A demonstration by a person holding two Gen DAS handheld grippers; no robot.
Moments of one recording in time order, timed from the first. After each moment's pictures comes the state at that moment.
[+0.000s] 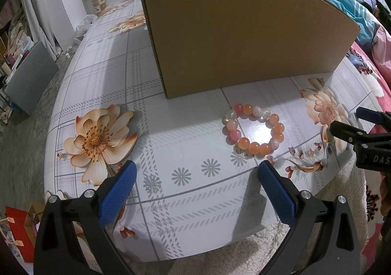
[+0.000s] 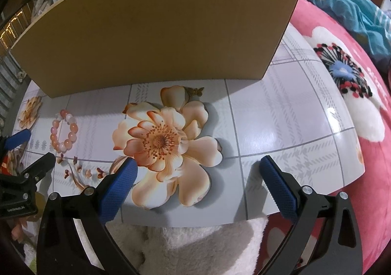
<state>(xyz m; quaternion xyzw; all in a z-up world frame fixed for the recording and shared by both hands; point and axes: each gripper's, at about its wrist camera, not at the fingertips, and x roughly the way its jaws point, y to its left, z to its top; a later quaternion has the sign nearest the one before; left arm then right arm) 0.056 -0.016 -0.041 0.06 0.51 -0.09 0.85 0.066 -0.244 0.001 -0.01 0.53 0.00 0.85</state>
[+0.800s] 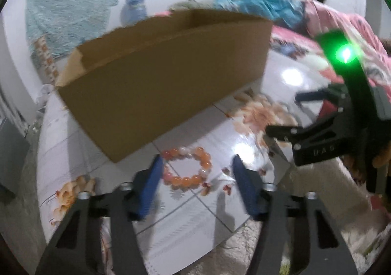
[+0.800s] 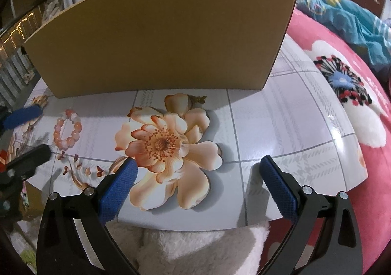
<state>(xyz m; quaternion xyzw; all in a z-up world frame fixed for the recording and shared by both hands) 0.028 -0.057 -0.015 0.15 0.39 -0.26 0.87 0.040 -0.249 0.001 -0.01 0.48 0.02 0.88</state>
